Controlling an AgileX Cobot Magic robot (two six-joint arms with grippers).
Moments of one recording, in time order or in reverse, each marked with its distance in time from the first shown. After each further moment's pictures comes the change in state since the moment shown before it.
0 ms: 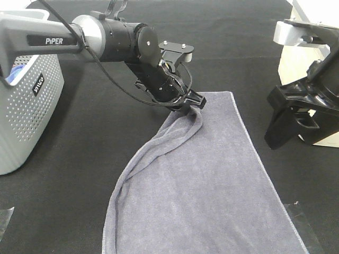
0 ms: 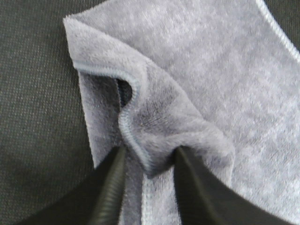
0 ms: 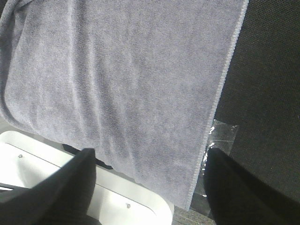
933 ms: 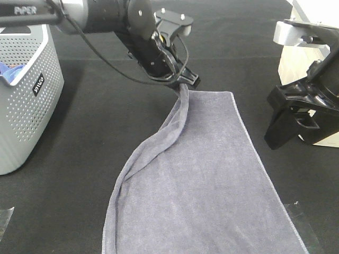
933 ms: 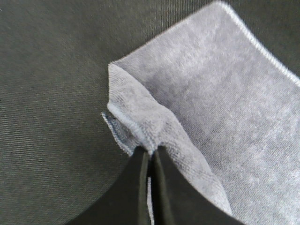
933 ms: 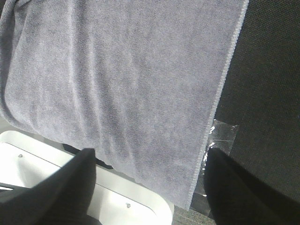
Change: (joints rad) left arm 0.000 -0.117 0.000 0.153 0.047 0.000; right arm 0.000 0.000 0.000 0.000 0.001 0.003
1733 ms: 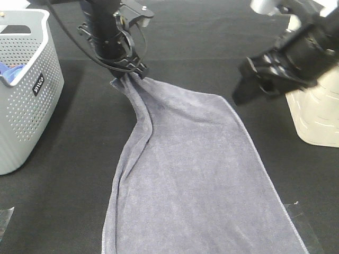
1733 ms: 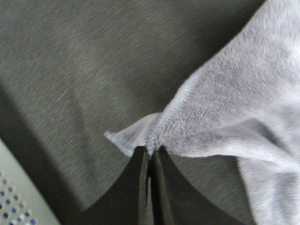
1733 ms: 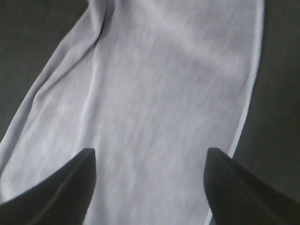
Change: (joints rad) left arm 0.097 -0.037 -0.077 0.300 0.350 -0.052; right arm 0.000 0.126 -0.086 0.096 -0.299 -0.210
